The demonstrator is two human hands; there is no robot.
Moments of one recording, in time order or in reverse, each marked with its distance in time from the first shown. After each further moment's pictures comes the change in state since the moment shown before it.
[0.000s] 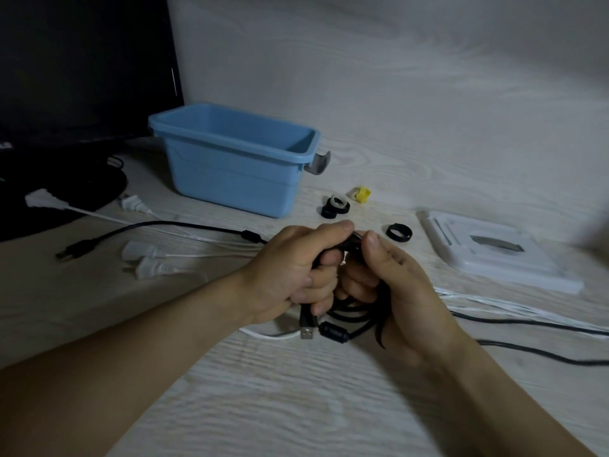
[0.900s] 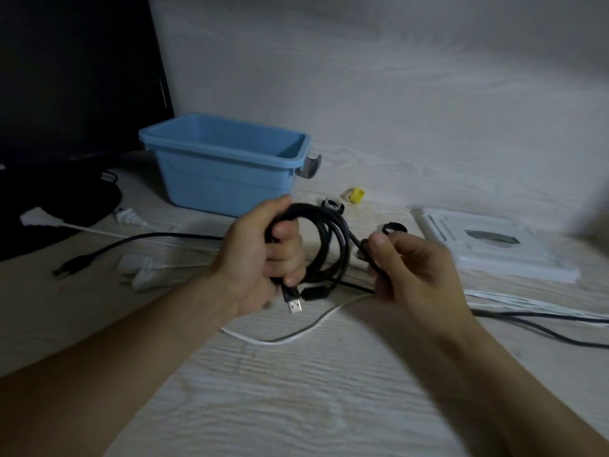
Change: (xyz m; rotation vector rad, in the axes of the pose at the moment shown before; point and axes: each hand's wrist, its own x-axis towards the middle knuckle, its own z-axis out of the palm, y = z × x) left_hand 0.005 0.008 -0.020 -0.300 0.220 0.022; right_hand -0.002 -0.005 -0.029 -0.612 0.297 -0.255
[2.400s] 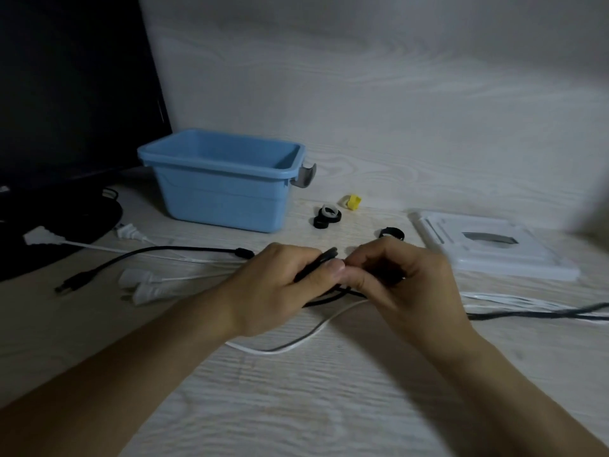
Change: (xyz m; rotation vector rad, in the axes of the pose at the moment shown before) left_hand -0.013 -0.004 -0.005 1.177 -0.314 0.437; right_hand -0.003 -0.004 0.001 -0.252 -0.013 -0.405
